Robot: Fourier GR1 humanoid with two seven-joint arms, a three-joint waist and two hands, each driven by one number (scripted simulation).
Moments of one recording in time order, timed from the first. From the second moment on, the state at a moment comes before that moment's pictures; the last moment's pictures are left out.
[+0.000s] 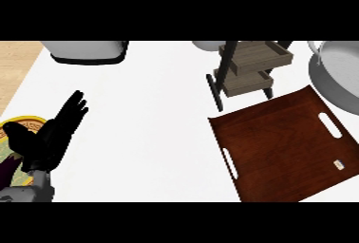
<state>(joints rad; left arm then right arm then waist) -0.07 0.30 -0.02 -1.59 0.20 0.00 0.22 -0.75 -1.00 -0.36 -1.17 0.11 0.63 -0.23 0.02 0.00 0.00</state>
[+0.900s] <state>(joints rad) -0.08 0.27 0.01 -1.54 0.16 -0.02 0.20 -1.16 -0.74 -0.14 -1.15 0.13 0.60 0.19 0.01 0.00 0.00</state>
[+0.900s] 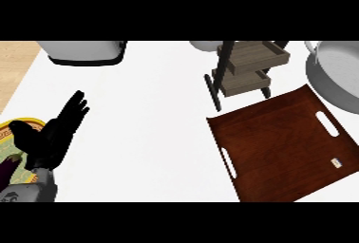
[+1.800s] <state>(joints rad) -0.07 0.25 0.03 -1.58 0.15 -0.04 0.22 -1.17 -0.56 -0.04 -1.05 0.35 0.42 0.14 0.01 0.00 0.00</state>
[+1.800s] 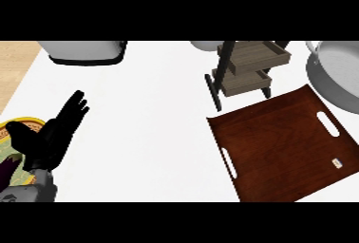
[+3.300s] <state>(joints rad) -0.09 0.22 0.06 -1.55 0.12 -0.06 0.22 -1.37 -0.44 -0.40 -0.72 0.17 0.13 0.17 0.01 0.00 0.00</state>
